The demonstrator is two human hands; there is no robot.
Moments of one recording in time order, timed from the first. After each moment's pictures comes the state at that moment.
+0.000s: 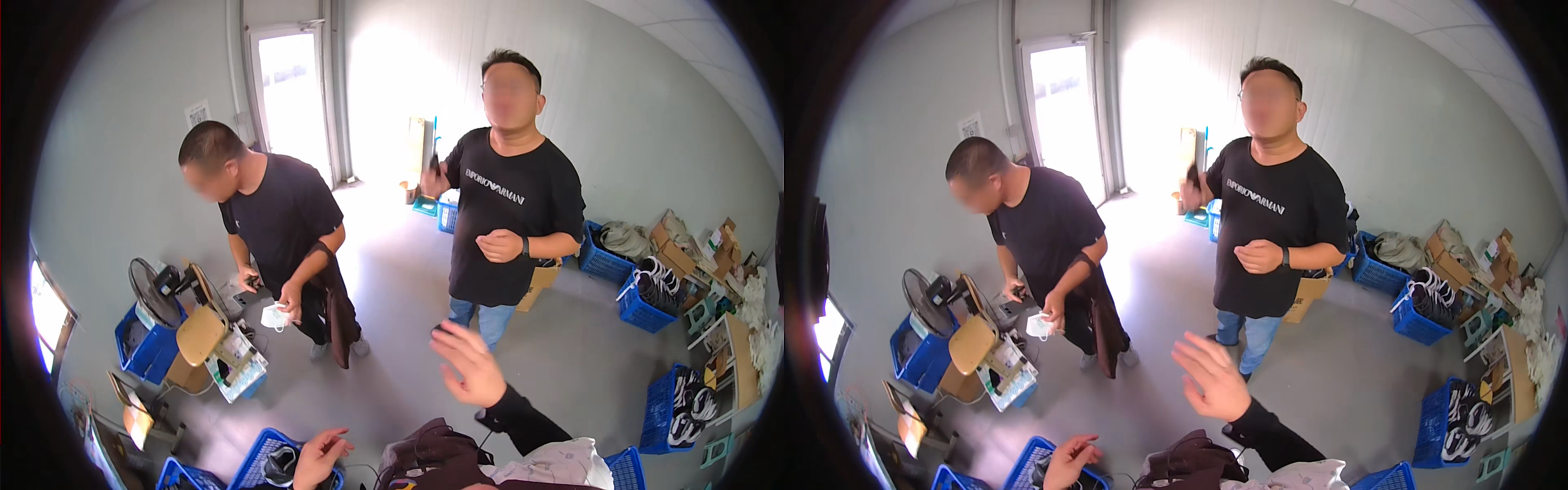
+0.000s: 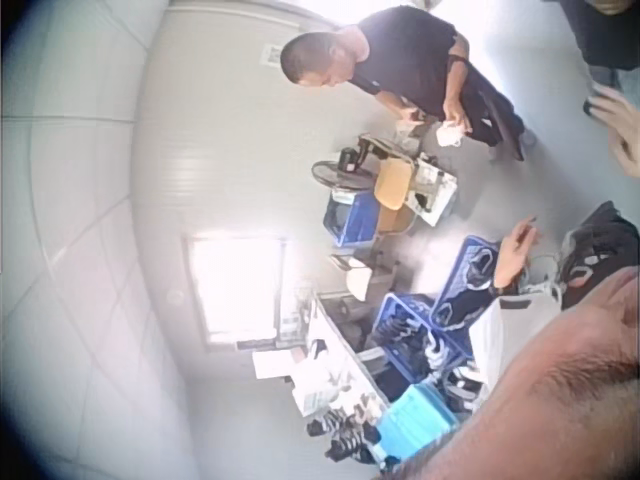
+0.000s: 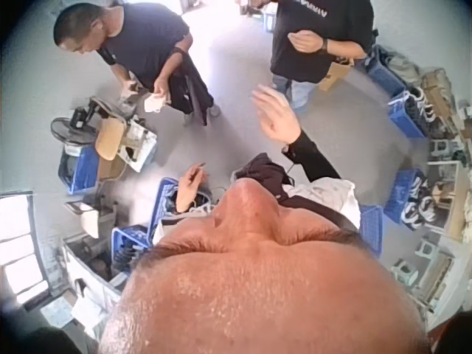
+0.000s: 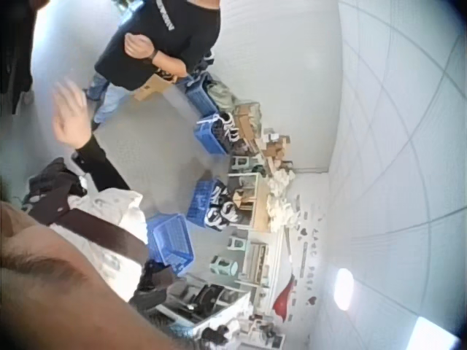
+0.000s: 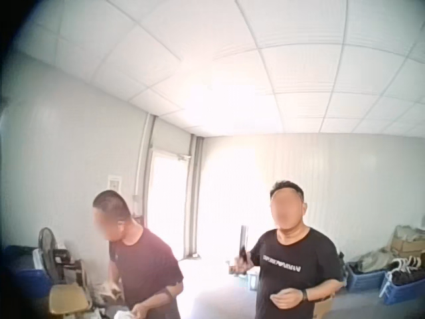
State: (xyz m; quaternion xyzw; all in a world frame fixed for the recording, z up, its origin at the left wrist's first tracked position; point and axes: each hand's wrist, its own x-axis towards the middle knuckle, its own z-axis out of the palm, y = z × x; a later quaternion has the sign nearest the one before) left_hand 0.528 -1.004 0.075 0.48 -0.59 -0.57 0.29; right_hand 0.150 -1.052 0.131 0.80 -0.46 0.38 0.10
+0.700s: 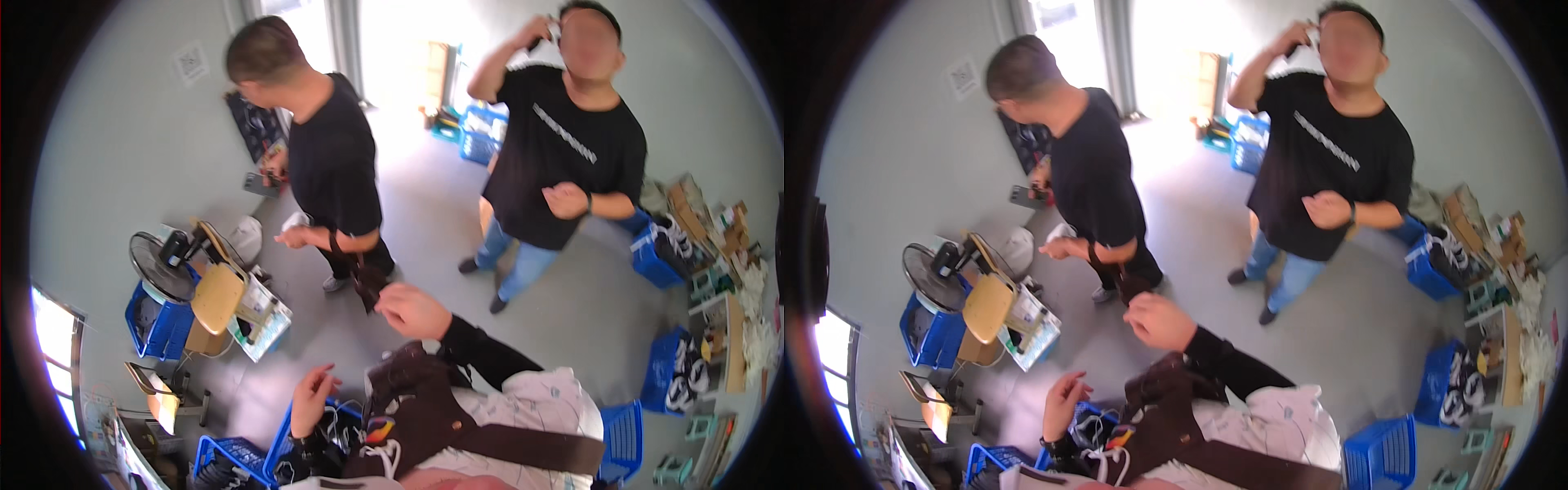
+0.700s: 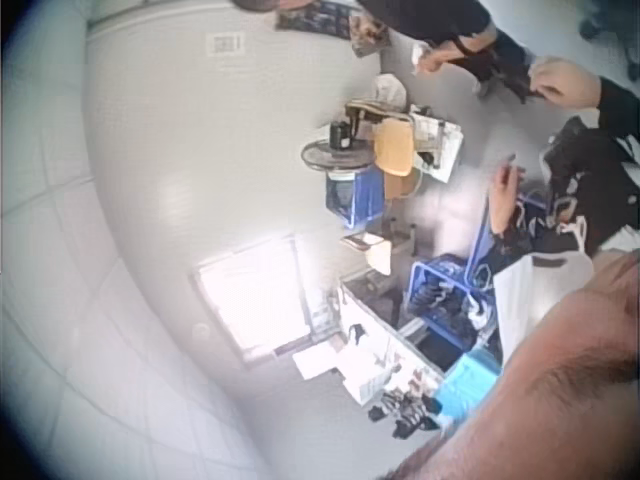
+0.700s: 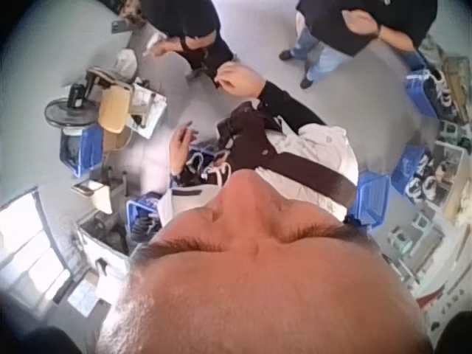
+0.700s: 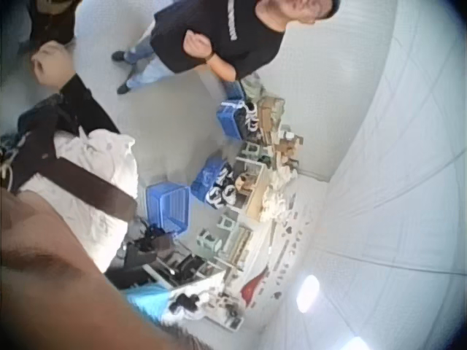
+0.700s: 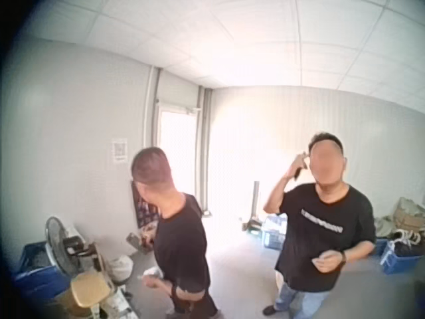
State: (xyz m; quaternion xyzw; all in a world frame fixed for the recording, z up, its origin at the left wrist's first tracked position) left_hand 0.695 -1.174 0.016 0.53 -0.56 -0.55 0.31; right_hand 0.365 -1.275 0.039 0.83 -0.37 0.39 -0.10
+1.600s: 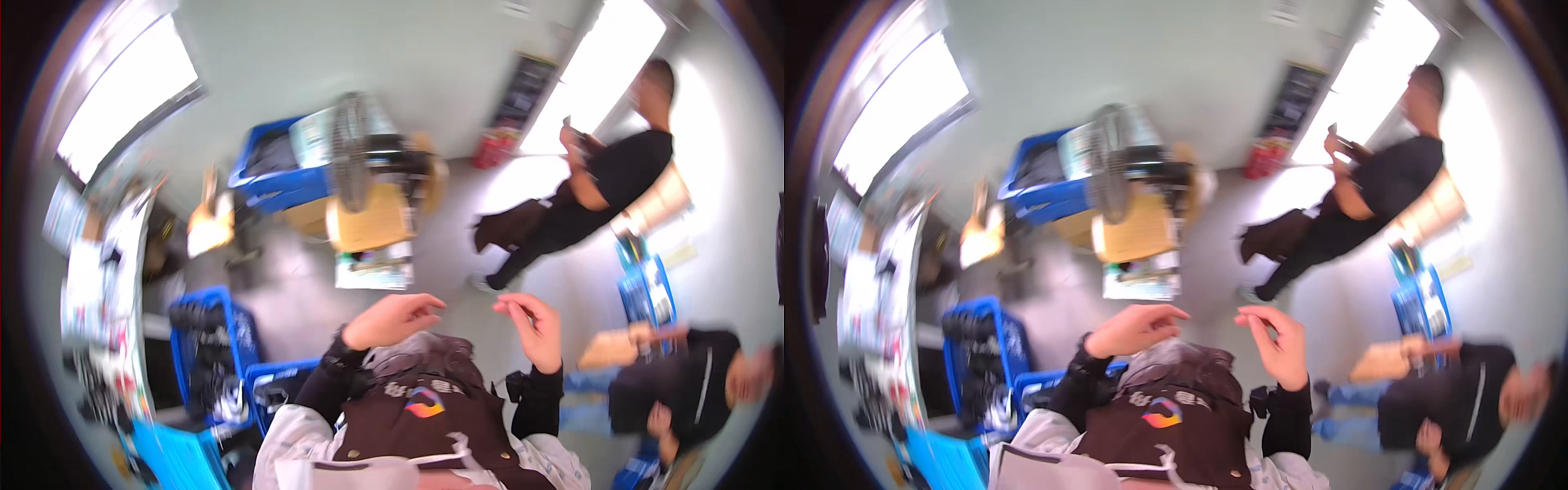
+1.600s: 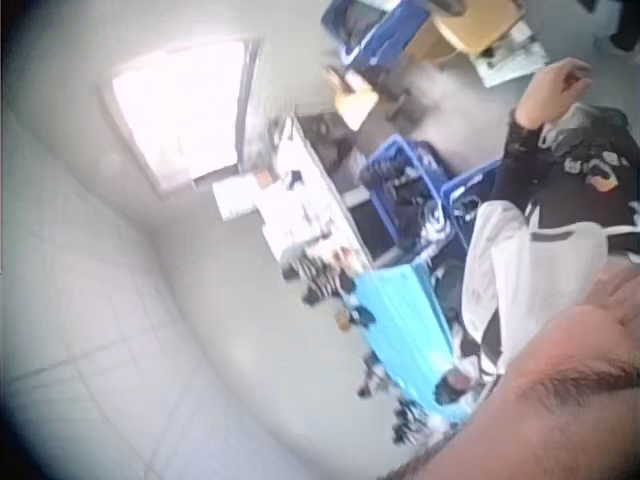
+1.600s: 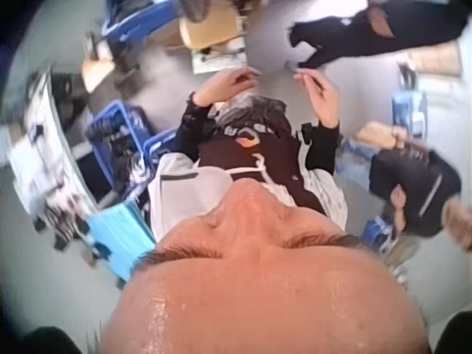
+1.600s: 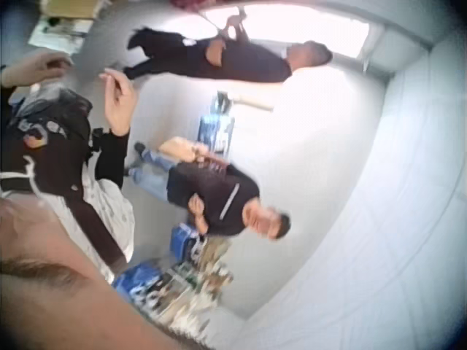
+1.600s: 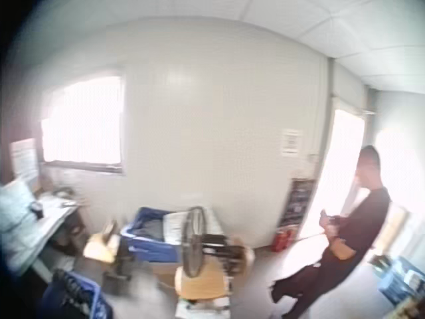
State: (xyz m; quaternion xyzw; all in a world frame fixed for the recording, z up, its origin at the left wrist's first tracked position) left_hand 0.982 -1.414 0.066 0.50 -0.64 -0.45 0.37; right_hand 0.700 -1.502 0.115 0.73 -0.37 0.32 -0.46
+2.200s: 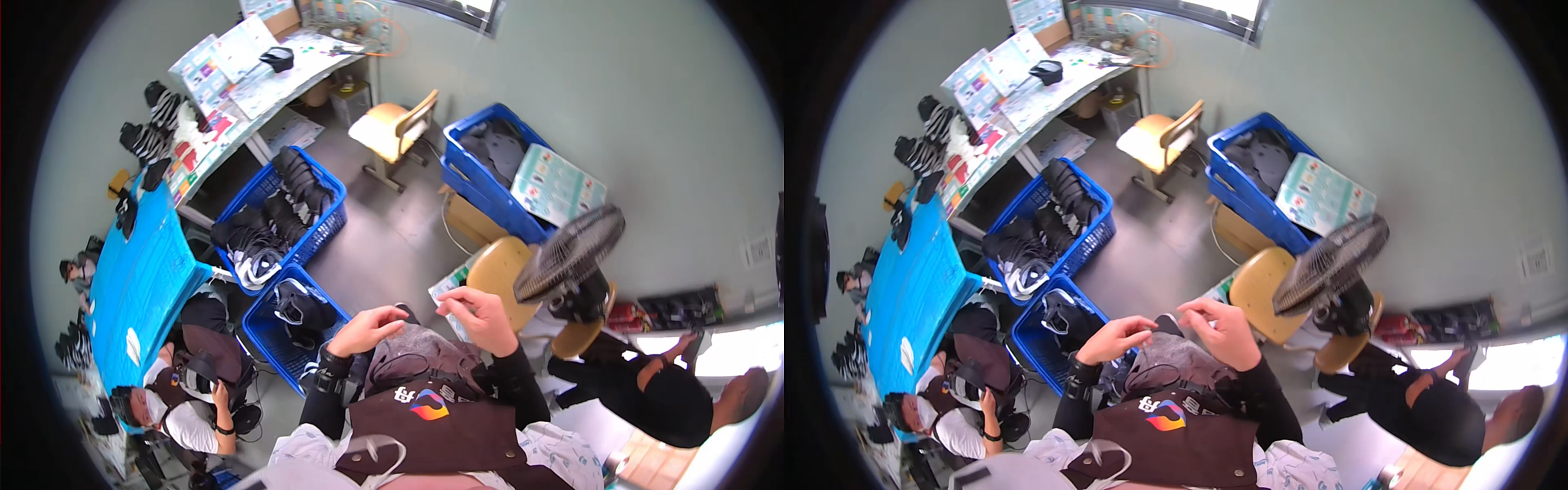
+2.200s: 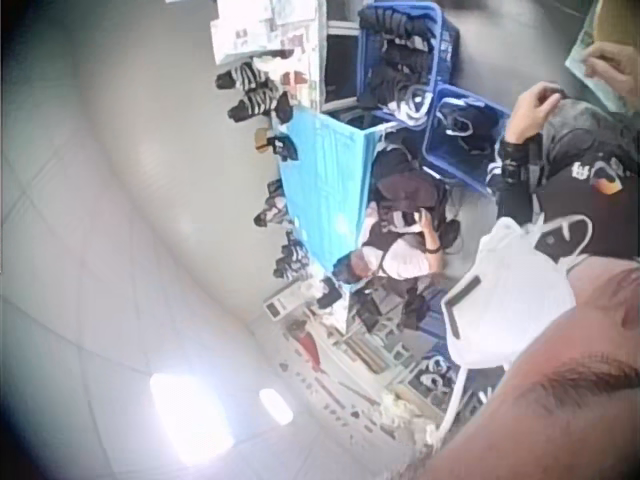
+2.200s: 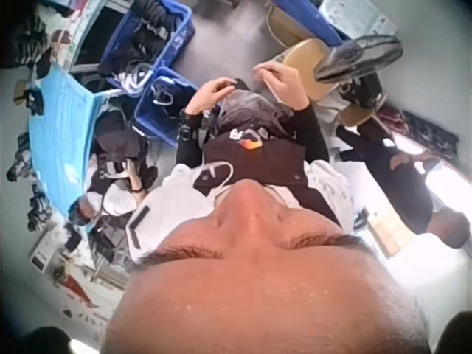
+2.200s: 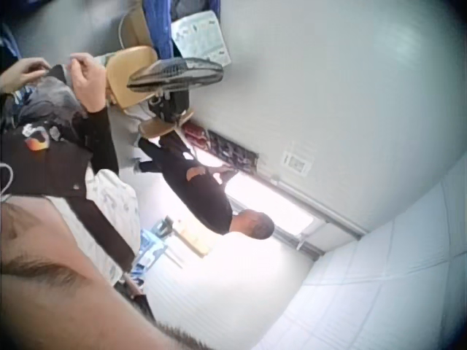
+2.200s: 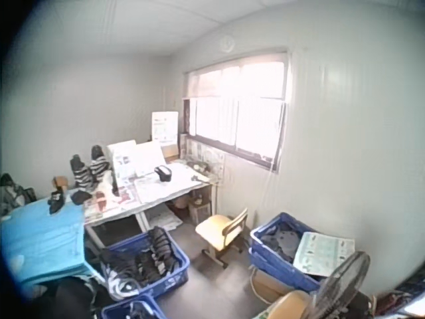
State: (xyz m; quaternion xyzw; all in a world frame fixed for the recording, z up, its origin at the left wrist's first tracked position) left_hand 1.190 -1.242 -0.053 0.72 -0.13 -0.33 0.60; right_hand 1.186 -1.517 0.044 0.76 0.08 -0.09 -0.64
